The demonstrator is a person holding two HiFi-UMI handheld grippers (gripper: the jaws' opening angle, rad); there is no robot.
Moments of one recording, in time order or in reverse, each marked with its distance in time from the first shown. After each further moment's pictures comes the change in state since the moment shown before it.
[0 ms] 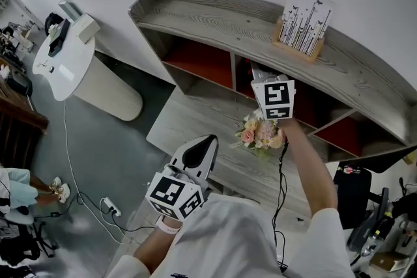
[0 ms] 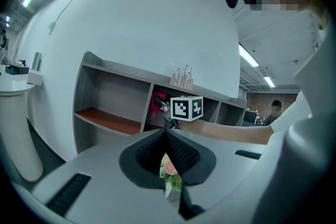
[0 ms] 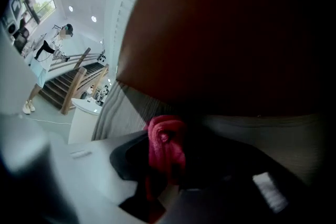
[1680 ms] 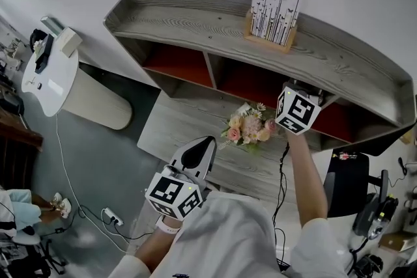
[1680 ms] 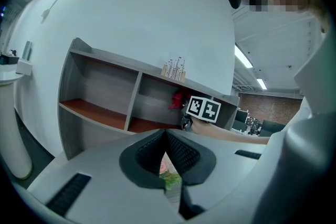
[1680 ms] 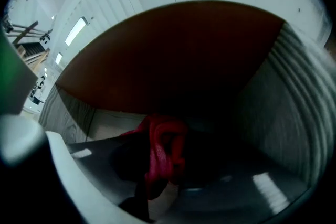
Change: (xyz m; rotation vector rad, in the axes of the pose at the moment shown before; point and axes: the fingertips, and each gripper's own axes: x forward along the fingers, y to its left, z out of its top) left arm 0.022 -0.027 -0.019 -0.020 0.051 -0.092; right arm -0.147 -0.155 -0.011 0.034 -0.061 -0.685
